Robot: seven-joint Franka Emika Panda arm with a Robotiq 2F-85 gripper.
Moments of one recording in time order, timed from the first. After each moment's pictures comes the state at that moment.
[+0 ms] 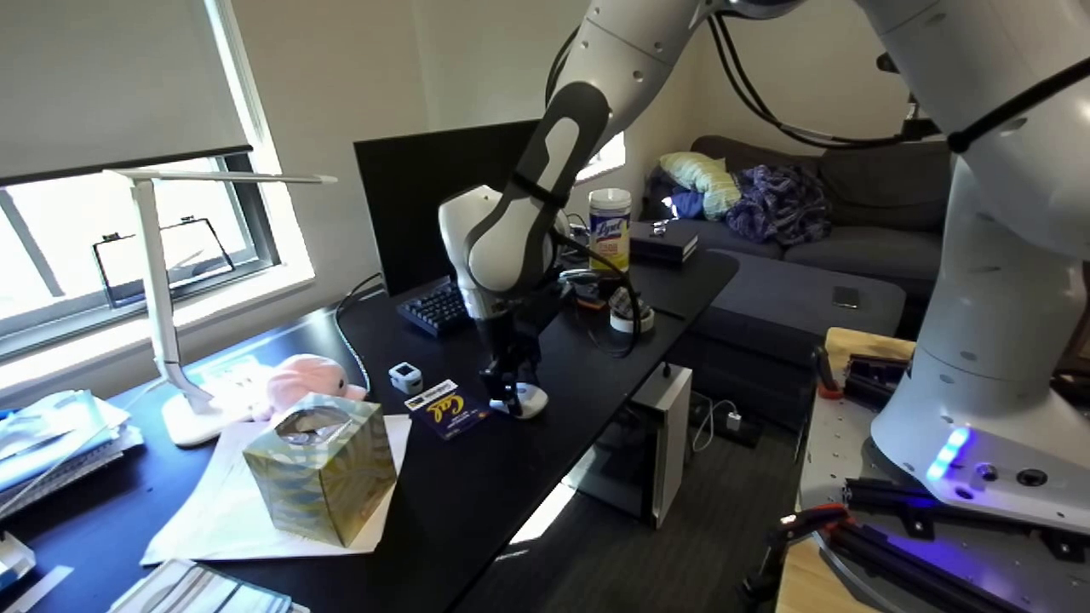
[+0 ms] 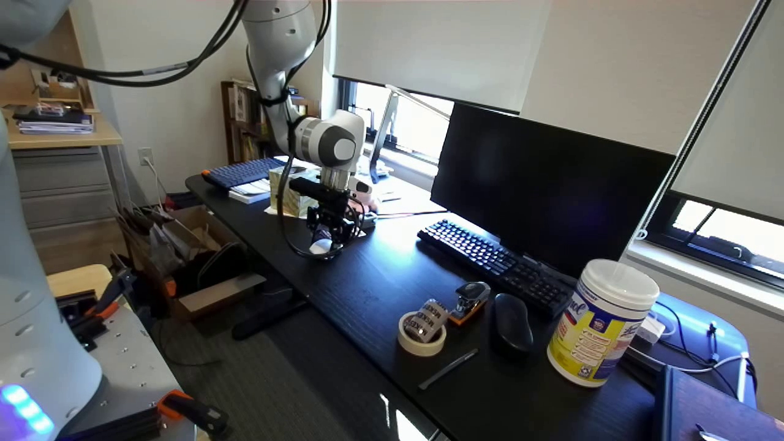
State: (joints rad) arm 0.17 0.65 0.04 -1.96 -0.02 2.41 0.12
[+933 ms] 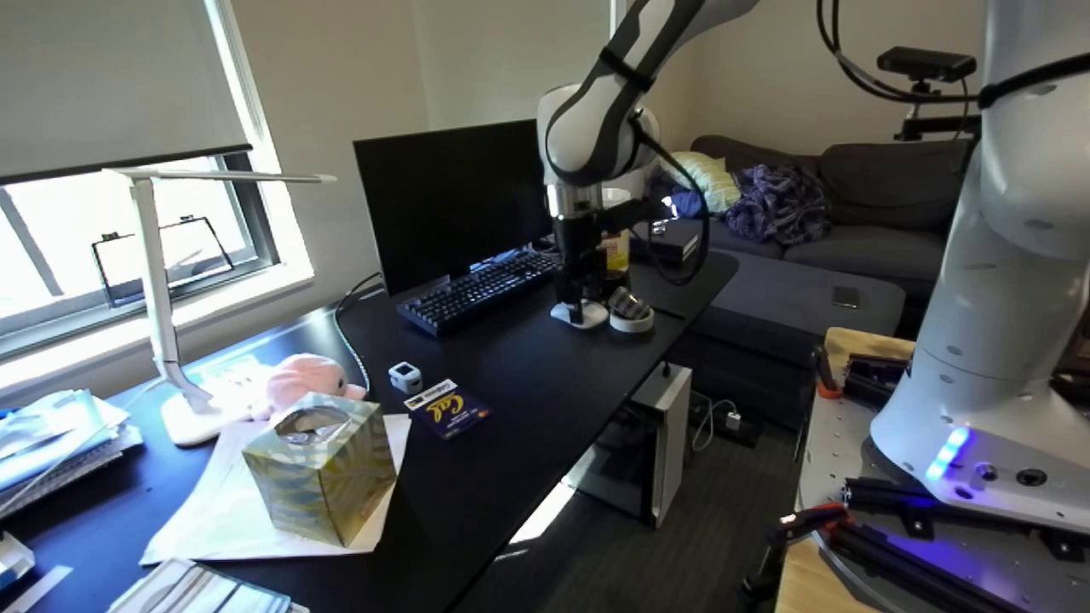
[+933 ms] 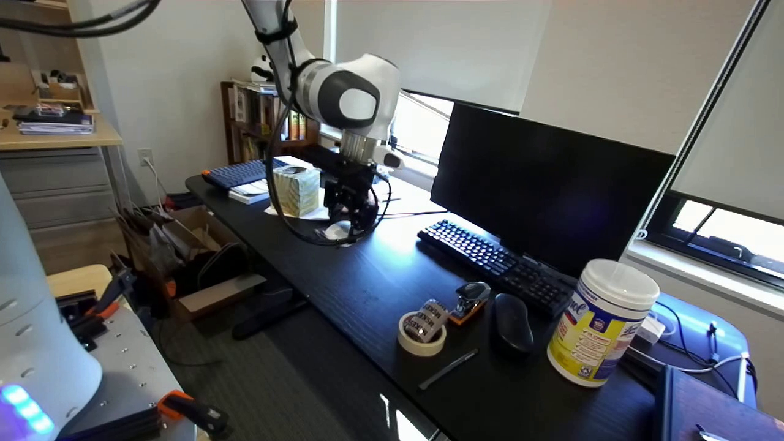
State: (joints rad) arm -0.06 0.20 0.02 -2.33 0.10 2.40 -0.08
